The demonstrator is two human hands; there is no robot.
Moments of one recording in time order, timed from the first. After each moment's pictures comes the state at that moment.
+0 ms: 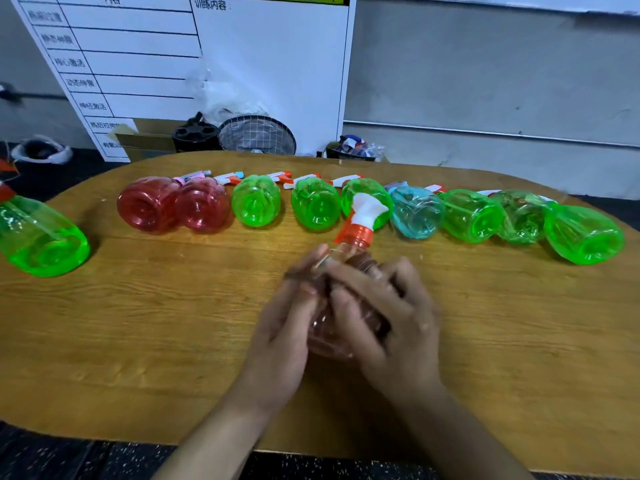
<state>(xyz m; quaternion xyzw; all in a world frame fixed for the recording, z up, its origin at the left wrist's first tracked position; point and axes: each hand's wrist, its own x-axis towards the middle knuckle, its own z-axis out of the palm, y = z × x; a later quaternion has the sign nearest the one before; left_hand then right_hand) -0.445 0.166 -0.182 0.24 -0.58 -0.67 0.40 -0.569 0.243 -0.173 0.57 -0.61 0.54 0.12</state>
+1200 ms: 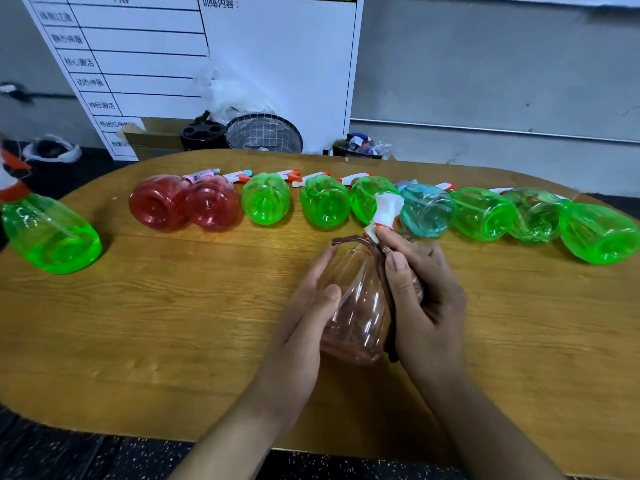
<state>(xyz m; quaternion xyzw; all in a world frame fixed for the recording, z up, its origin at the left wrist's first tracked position) -0.439 0.173 -0.175 0.23 -0.55 -0.73 0.34 -0.578 0.235 -0.169 0.45 -0.60 0.67 -0.03</state>
